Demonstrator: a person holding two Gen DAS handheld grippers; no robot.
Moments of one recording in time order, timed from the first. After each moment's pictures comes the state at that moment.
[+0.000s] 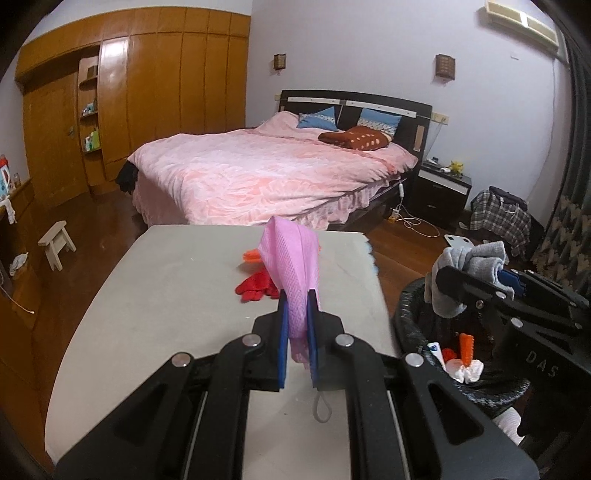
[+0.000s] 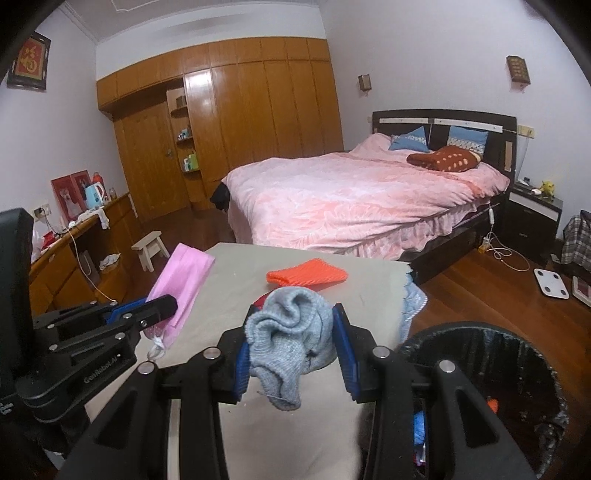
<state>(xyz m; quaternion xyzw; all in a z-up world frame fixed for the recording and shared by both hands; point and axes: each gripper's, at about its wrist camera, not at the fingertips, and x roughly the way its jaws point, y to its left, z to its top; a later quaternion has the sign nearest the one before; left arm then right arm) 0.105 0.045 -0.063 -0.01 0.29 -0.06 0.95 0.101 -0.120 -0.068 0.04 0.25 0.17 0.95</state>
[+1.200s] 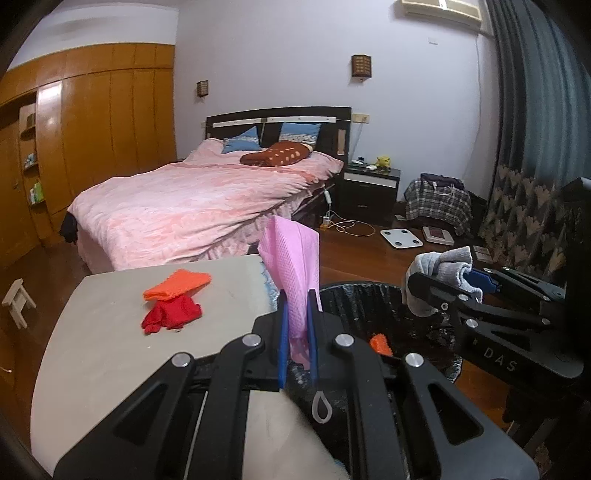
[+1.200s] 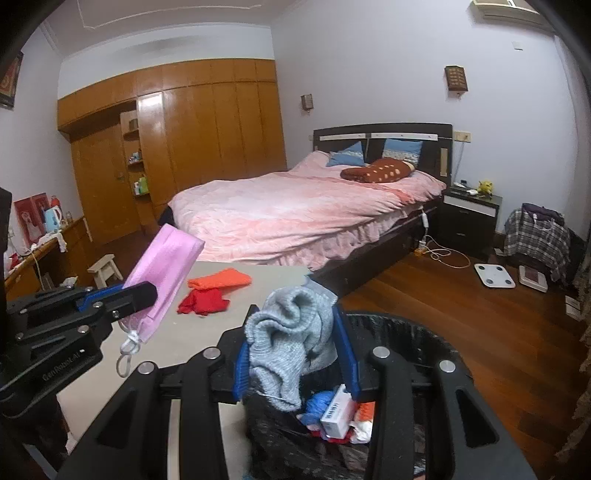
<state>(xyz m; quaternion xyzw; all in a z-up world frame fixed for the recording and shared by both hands) 0.063 -0.093 -0.040 0.05 0.25 -0.18 0.95 0.037 -0.255 -0.061 0.05 0.23 0.06 0.97</state>
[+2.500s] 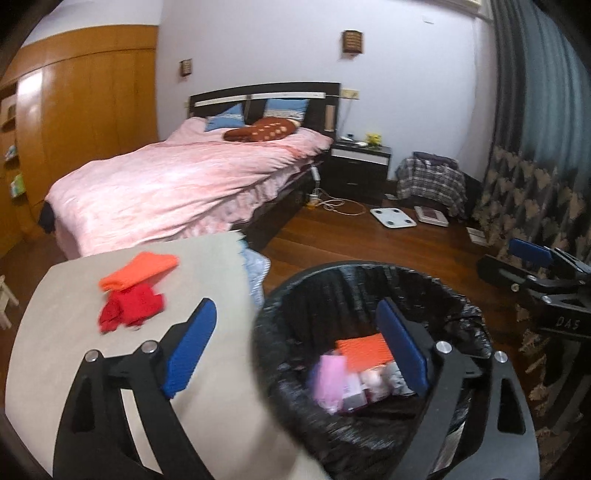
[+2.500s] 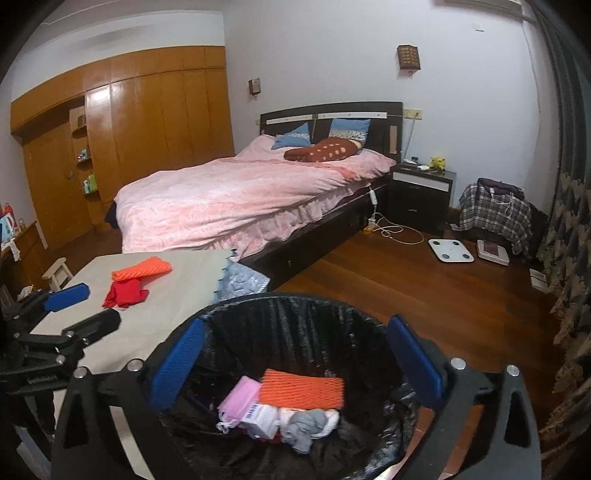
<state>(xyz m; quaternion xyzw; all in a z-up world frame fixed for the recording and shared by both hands) 0.129 -0.109 -0.106 0.05 0.29 -0.20 0.94 0.072 -0.314 -0.103 0.06 0.26 -0.02 0.96</state>
